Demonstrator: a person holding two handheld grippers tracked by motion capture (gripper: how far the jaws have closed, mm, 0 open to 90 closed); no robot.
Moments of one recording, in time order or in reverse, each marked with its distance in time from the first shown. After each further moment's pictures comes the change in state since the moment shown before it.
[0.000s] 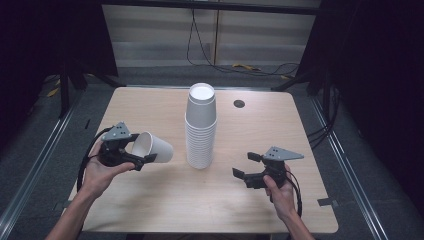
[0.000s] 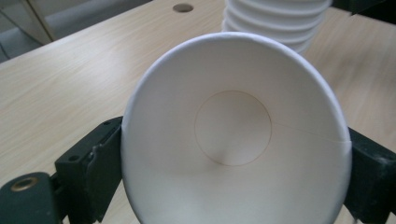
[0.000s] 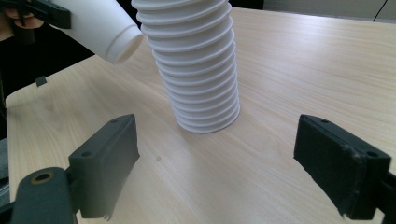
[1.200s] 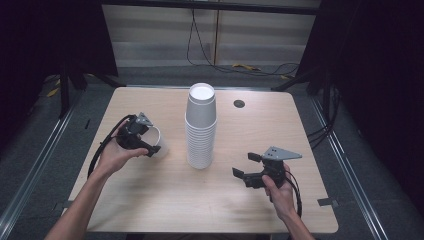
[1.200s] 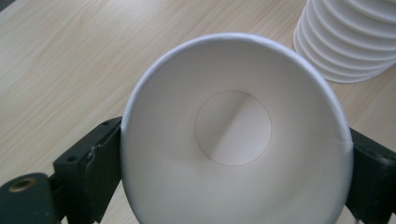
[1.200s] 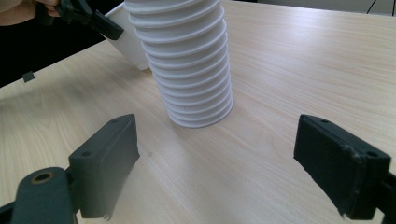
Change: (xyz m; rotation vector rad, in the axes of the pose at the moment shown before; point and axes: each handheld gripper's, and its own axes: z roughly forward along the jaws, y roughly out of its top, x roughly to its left) left arm 0.028 0.022 0.063 0.364 0.128 0.061; right arm -0.003 -0.003 0.004 0.023 -0.023 0.005
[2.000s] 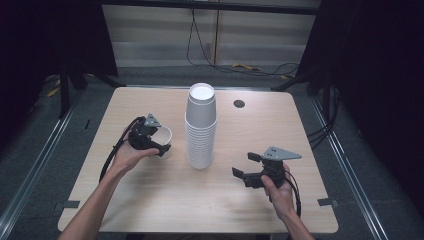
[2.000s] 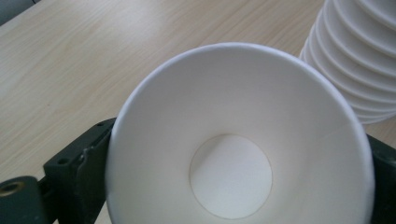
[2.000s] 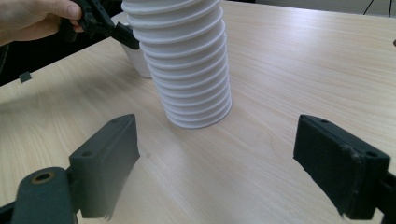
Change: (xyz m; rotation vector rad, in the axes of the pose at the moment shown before) left arm -0.008 0.004 0.030 -0.107 0.008 -0.015; right arm 0.001 0.000 0.001 -0.003 -0.009 -0.004
